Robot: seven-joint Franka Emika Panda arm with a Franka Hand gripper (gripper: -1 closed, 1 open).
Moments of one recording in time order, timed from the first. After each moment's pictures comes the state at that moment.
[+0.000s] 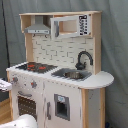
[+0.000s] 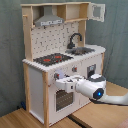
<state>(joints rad) -0.78 -1.48 1.57 -2.07 -0.14 2.81 -0.65</state>
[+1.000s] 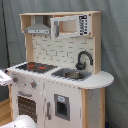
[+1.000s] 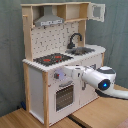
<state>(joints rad) -0.65 -1.48 1.44 -2.18 -0.14 2.63 -0.64</state>
